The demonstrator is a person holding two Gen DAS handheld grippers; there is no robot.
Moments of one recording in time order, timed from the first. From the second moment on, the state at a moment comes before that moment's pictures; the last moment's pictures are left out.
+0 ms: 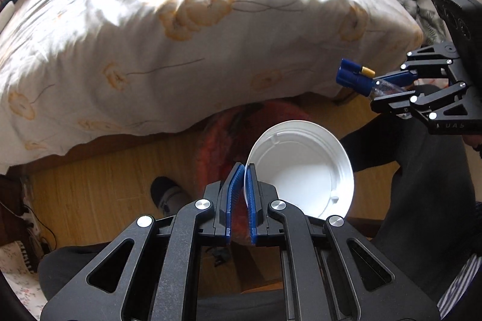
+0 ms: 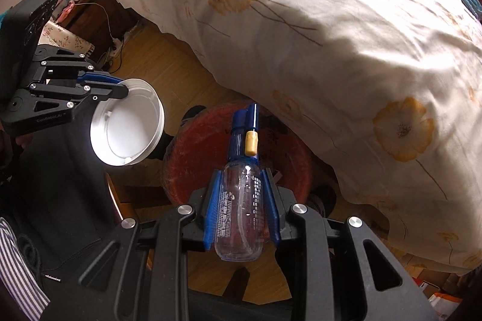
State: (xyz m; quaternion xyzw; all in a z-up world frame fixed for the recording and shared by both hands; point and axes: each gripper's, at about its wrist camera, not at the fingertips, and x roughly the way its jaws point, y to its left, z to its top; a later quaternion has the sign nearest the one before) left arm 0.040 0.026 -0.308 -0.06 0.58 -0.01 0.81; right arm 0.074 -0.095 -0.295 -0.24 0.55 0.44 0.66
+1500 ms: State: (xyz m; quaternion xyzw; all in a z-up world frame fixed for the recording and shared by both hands) left arm 0.096 0.014 -0.444 -0.04 0.69 -0.05 0.72; right arm 0.104 -0.087 -0.442 -0.28 0.66 0.41 0.57
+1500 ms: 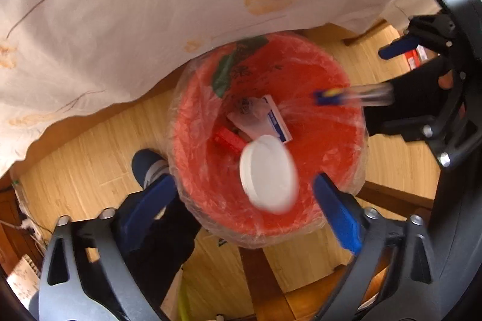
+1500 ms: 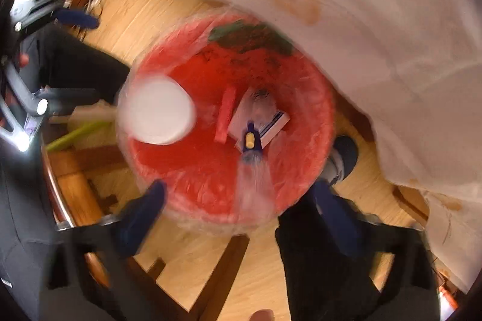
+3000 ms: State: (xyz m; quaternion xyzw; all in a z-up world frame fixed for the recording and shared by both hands) left arm 0.331 0.088 -0.217 -0.05 0.43 0.02 0.90; right arm 0.424 -0.065 -0.200 -0.04 0.48 0.34 0.81
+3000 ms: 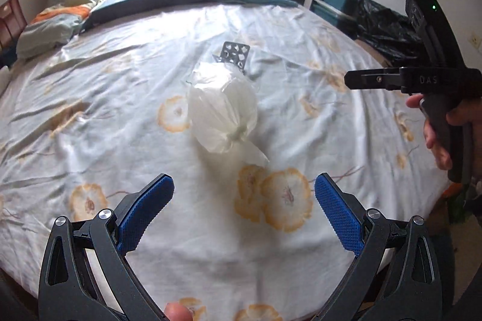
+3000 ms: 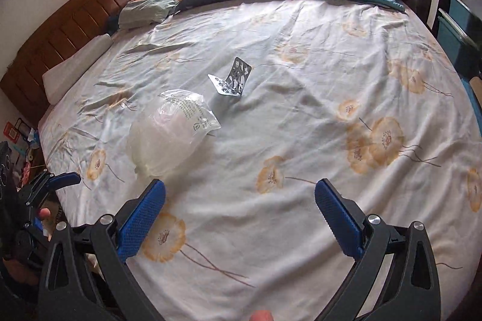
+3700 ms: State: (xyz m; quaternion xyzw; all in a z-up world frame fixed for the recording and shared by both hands) left arm 0.467 0.123 -0.260 -0.06 0.43 0.03 0.90; right arm 0.560 0.020 -0.237 0.01 0.49 0.33 0.81
